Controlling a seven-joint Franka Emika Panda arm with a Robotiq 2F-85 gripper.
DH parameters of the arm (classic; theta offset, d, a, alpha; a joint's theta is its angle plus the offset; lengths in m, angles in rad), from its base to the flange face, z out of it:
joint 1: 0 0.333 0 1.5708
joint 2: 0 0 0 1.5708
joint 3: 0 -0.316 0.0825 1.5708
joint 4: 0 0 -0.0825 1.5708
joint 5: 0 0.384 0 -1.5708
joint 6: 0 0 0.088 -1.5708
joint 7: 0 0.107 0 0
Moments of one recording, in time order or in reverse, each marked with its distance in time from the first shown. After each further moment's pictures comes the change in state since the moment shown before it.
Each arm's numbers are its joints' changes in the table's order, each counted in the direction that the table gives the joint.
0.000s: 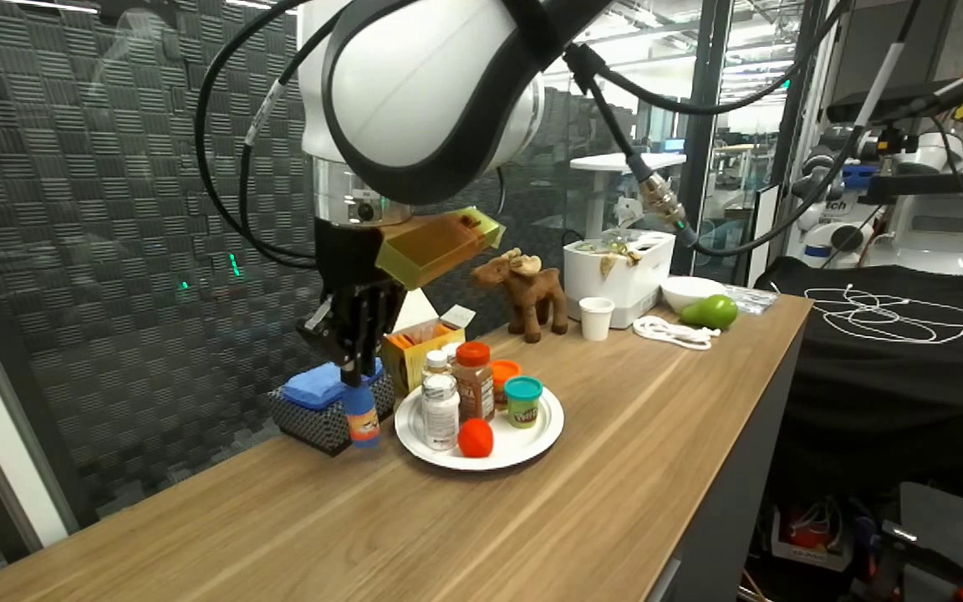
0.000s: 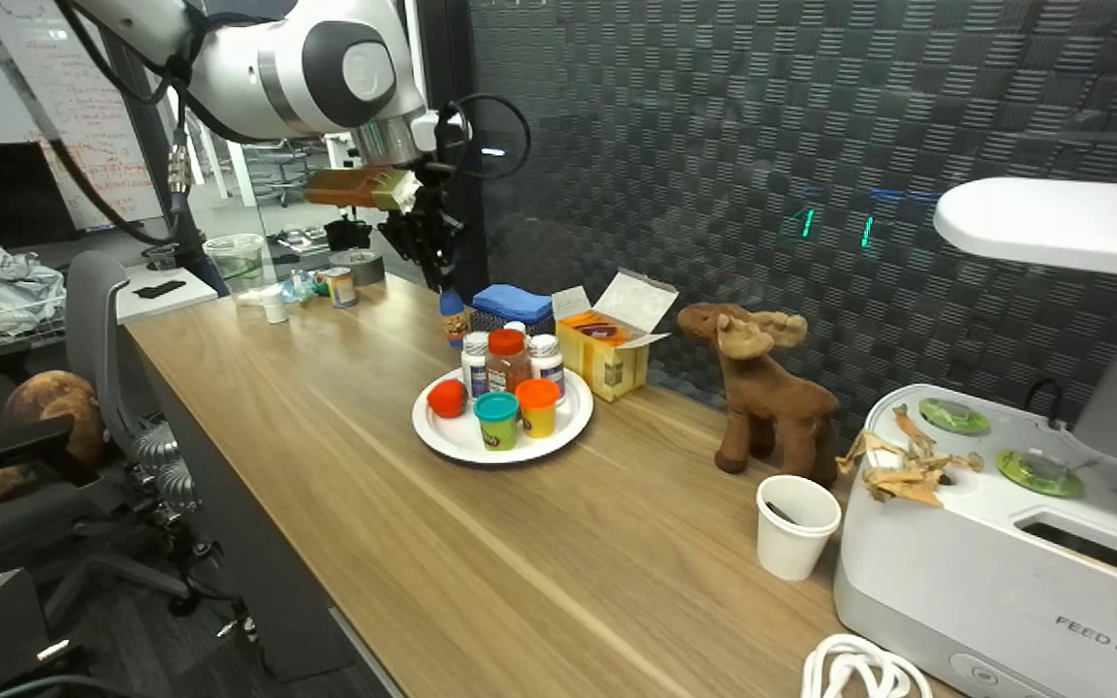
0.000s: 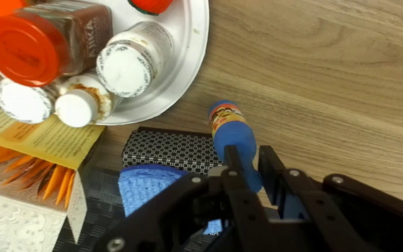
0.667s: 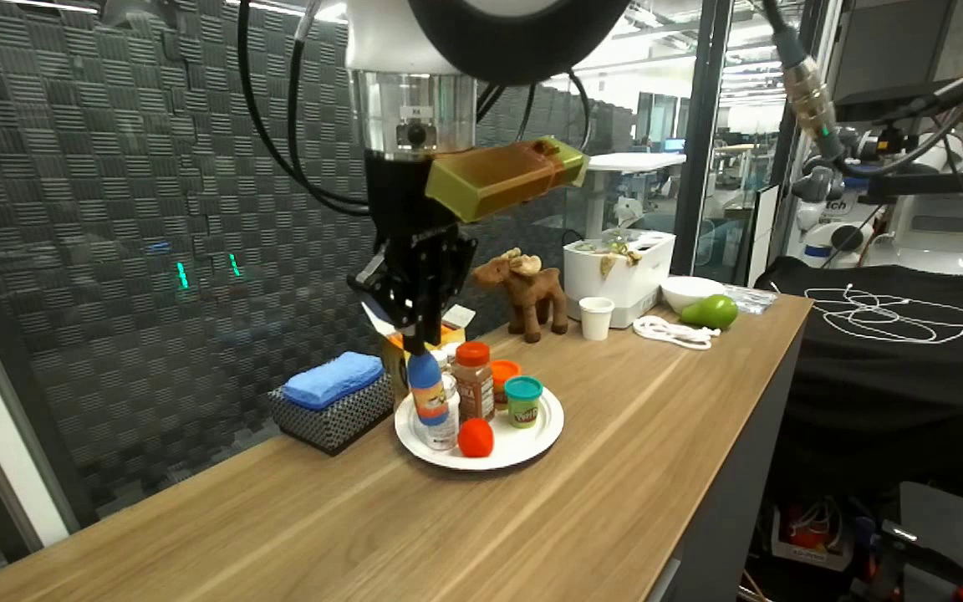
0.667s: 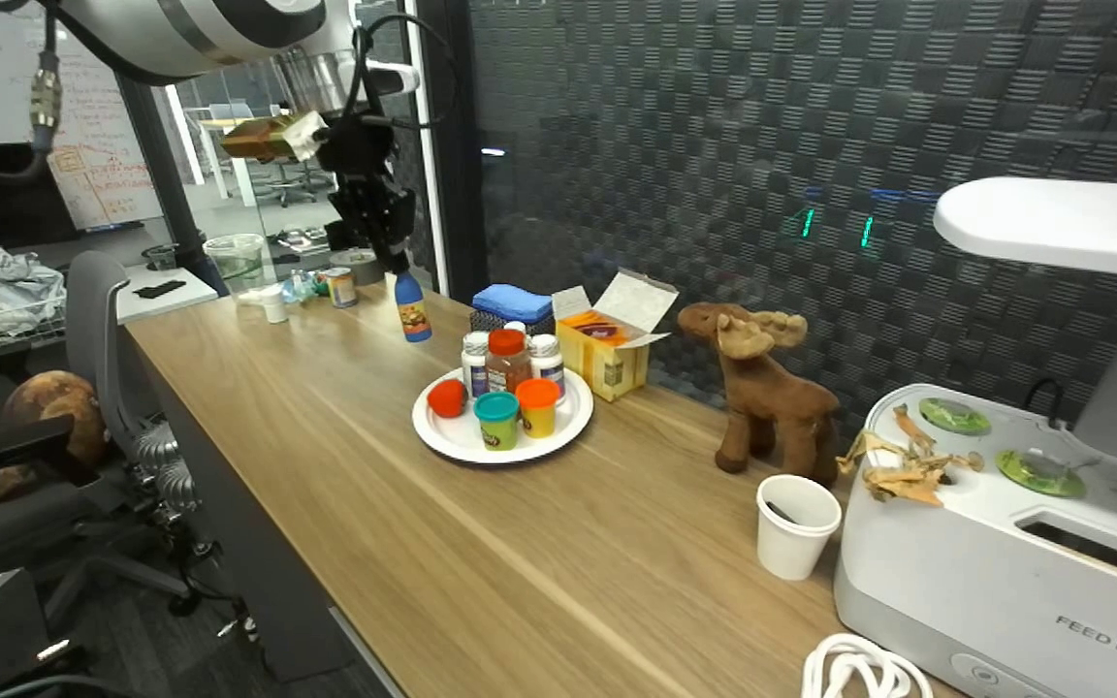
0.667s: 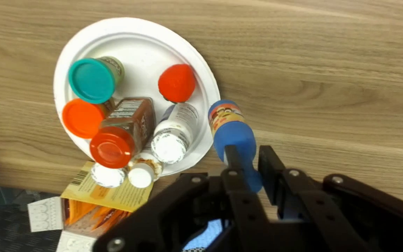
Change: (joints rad) arm 0.032 0.250 0.013 0.202 -0.036 0.137 0.220
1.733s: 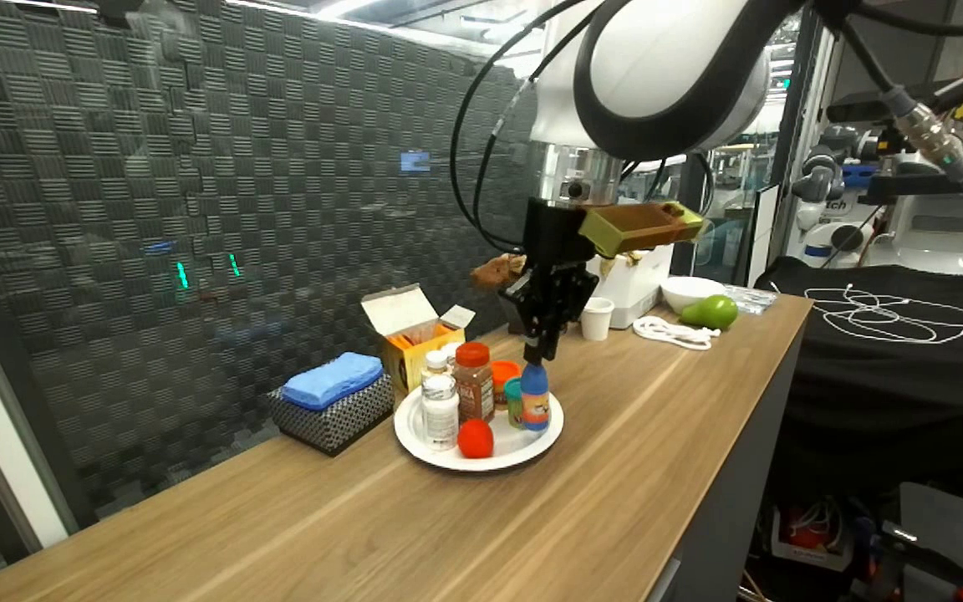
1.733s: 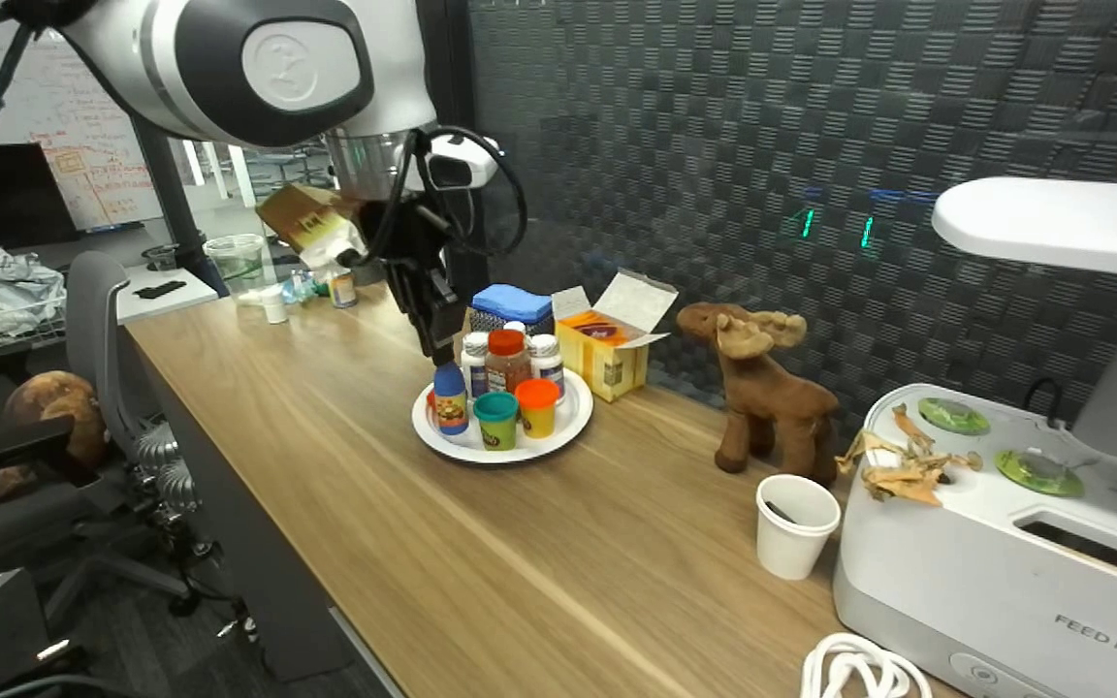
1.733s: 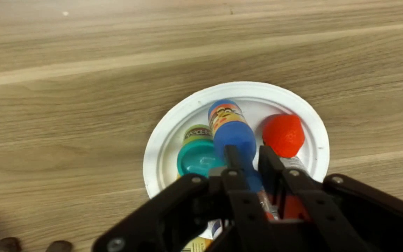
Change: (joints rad) arm -0.220 0.116 0.037 0.318 0.230 -0.229 -0.169
